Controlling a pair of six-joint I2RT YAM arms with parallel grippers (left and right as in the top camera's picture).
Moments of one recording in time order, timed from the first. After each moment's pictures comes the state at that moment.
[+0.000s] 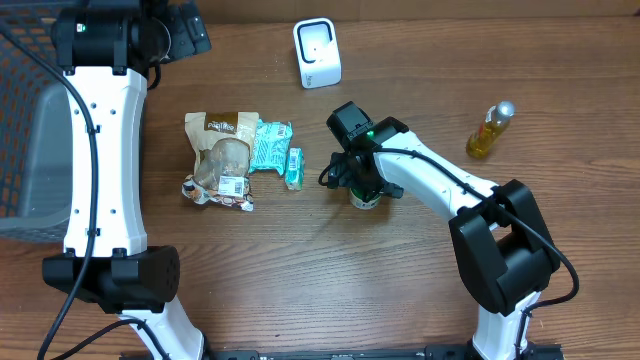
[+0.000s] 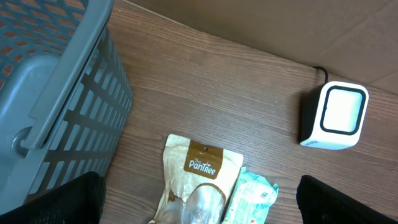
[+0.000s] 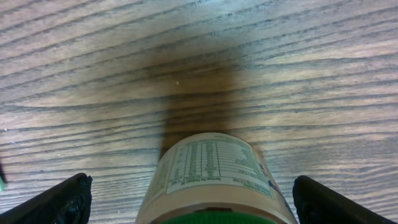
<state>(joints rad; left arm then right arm) -0.03 1.93 2.29 -1.26 -0.15 -0.34 0.56 2.00 1.42 -0.88 0.09 0.72</state>
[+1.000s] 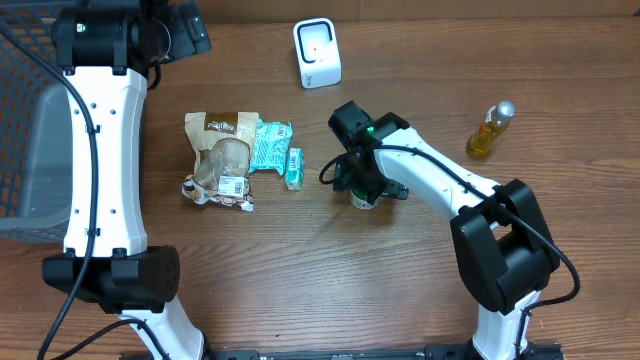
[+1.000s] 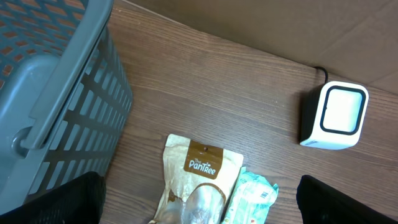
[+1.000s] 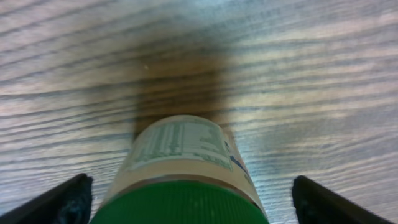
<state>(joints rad) -0.03 1.93 2.29 -1.26 -0.15 -0.34 0.56 2.00 1.47 -0.99 0.11 0.72</state>
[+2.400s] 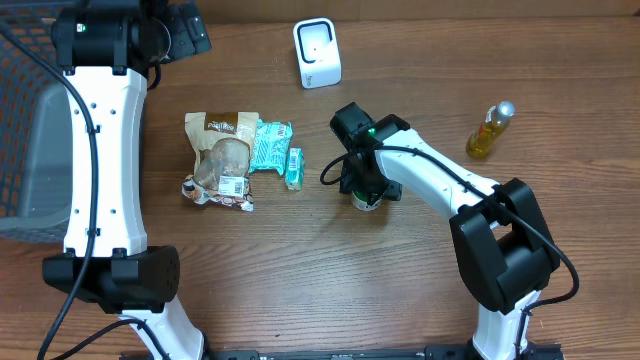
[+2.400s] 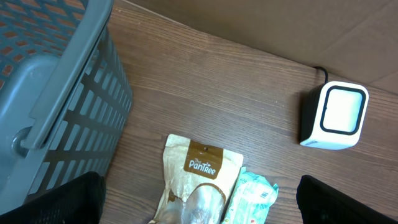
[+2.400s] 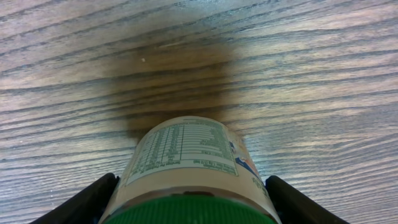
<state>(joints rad) -0.03 1.93 2.29 -1.26 -0.15 -0.34 0.55 2.00 1.44 -0.97 0.09 0.72</state>
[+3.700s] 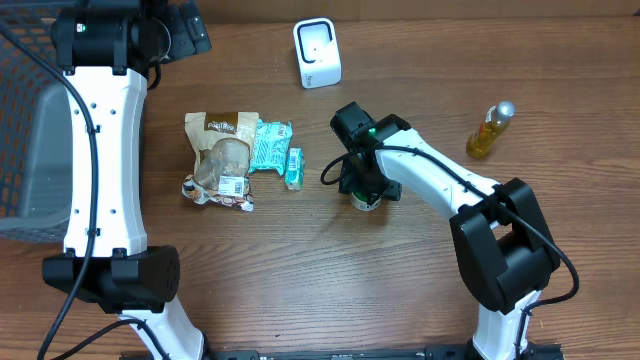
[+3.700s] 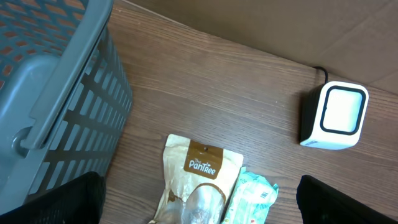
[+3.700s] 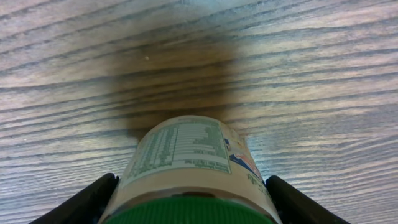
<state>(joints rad) -0.03 1.93 2.29 -1.26 -0.15 -0.34 0.55 2.00 1.44 -0.96 0.07 0.72</state>
